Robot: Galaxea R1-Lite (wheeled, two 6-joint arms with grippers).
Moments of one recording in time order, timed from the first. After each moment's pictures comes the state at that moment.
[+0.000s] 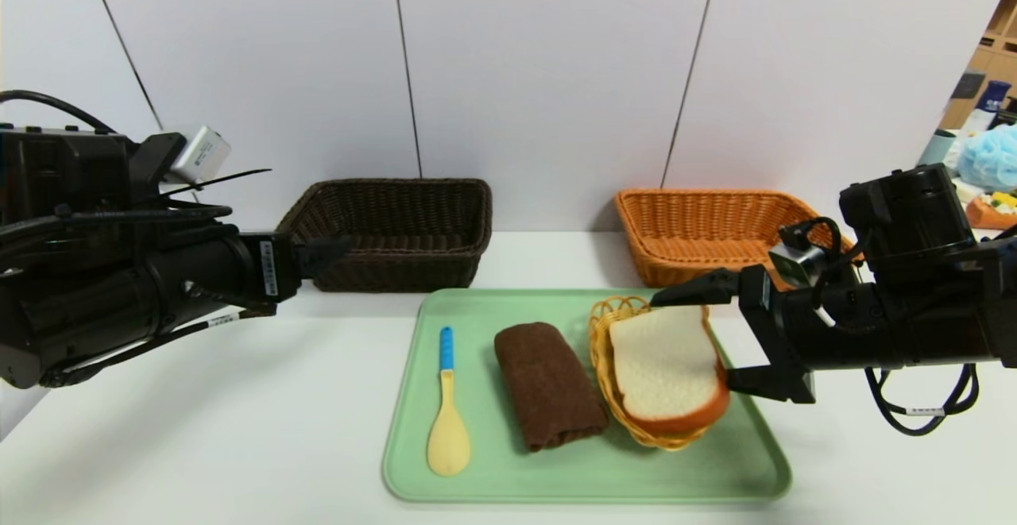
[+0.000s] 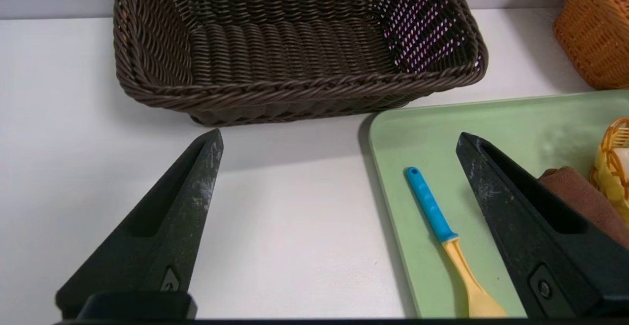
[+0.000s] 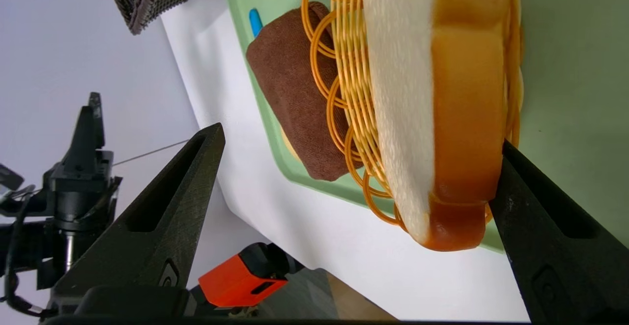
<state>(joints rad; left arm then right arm) -0.33 1.39 -0.78 -0.32 0.07 -0.18 0.30 1.58 -0.87 0.01 0.54 0.98</state>
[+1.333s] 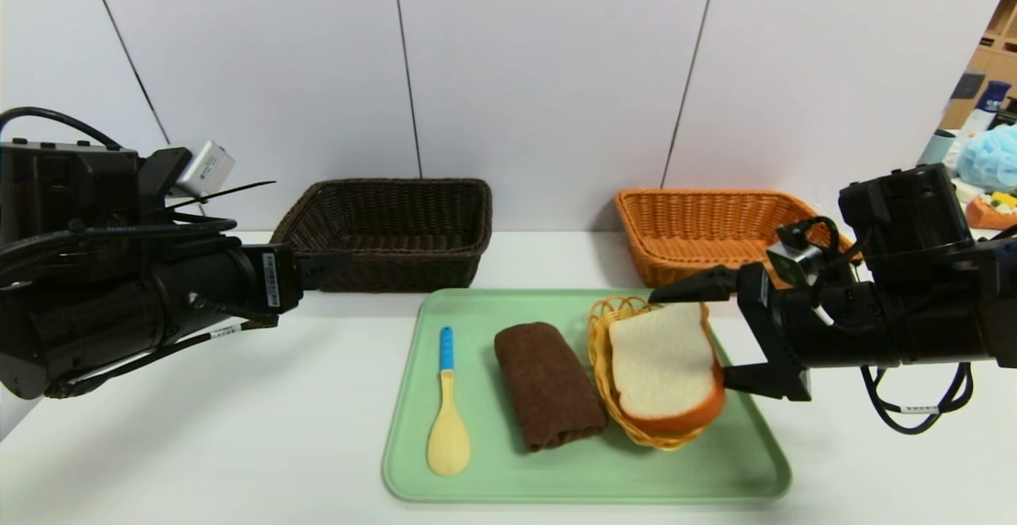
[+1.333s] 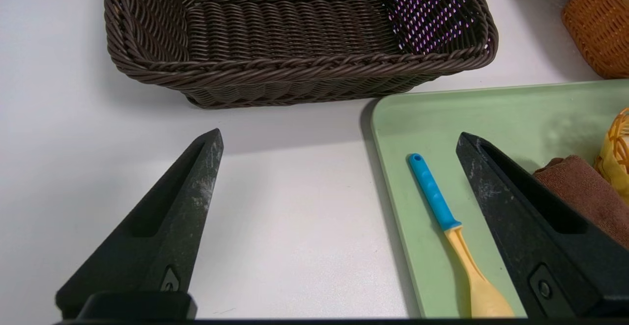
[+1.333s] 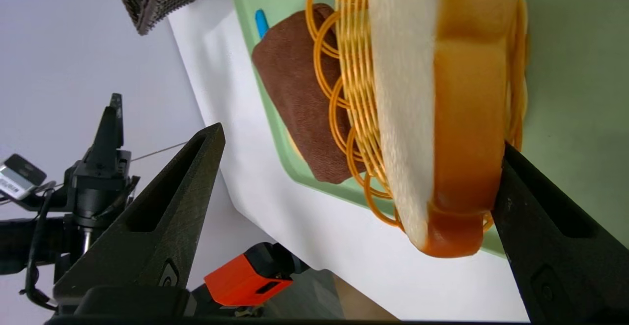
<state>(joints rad) -0.33 1.39 -0.75 -0.32 0.07 -0.19 0.30 1.58 -0.87 -0.01 0.55 0.99</state>
